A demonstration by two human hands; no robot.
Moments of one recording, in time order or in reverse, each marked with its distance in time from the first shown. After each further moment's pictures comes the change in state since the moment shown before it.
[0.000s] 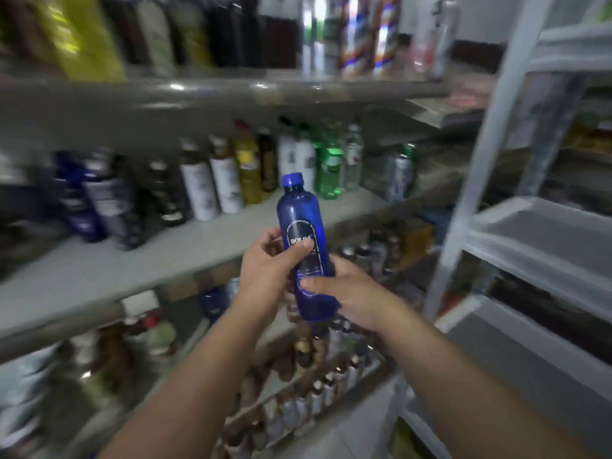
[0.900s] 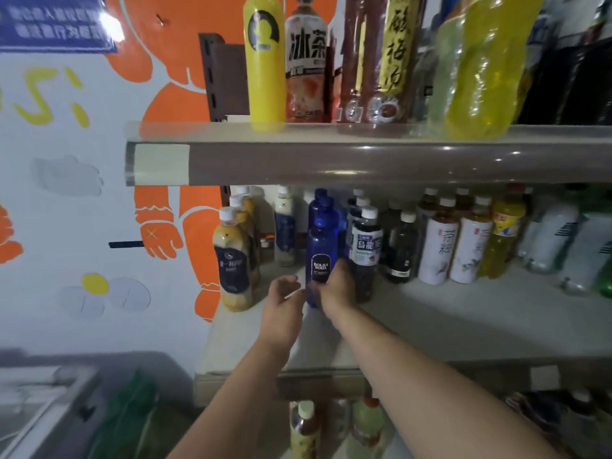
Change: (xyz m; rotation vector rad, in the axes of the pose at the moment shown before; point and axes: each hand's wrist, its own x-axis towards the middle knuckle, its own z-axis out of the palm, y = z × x) left_hand 0.076 0.040 -0.401 0.158 0.627 -0.055; right_hand 0.358 0.094 0.378 -0.631 0.258 -0.142
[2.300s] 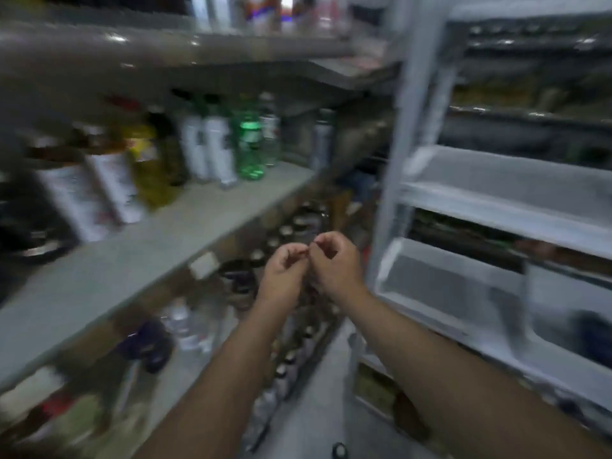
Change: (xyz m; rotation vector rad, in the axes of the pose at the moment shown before) left_hand -0.266 -0.081 0.349 0.029 -1.036 -0.062; right_hand -0.206 0.214 -0.425 -0.055 0.794 0.092
